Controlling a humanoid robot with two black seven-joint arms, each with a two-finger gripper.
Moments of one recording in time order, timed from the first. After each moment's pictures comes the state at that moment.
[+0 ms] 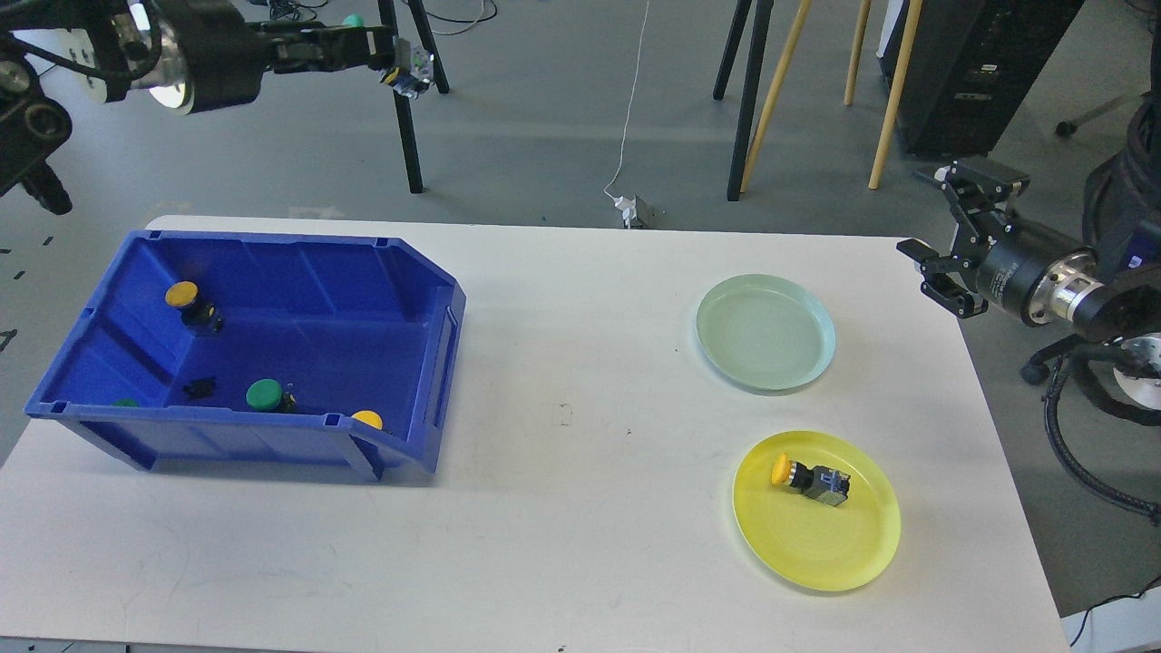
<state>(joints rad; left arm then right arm) -1.26 0.68 -0.48 -1.09 1.31 -0.49 -0.18 0.69 -0.81 0.60 1.23 -0.25 0.13 0.06</state>
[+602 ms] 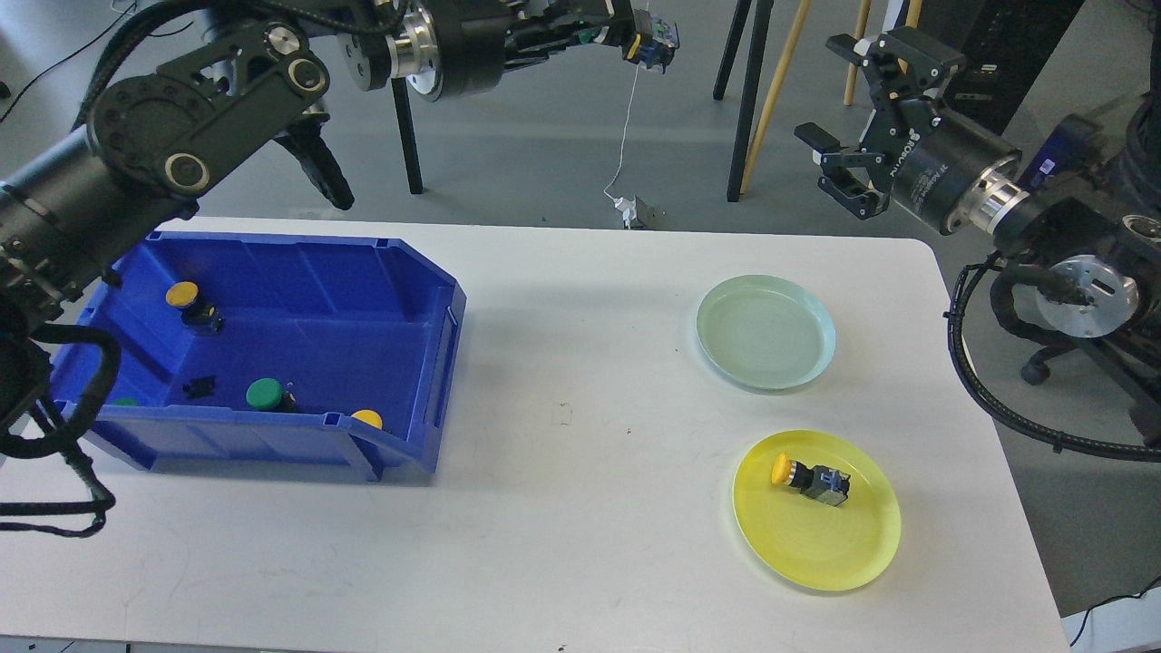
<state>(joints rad) -1.32 0.25 -0.48 -0.82 1.05 -0.49 -0.15 0.81 -0.66 0.68 1.33 -0.25 0.13 0.08</state>
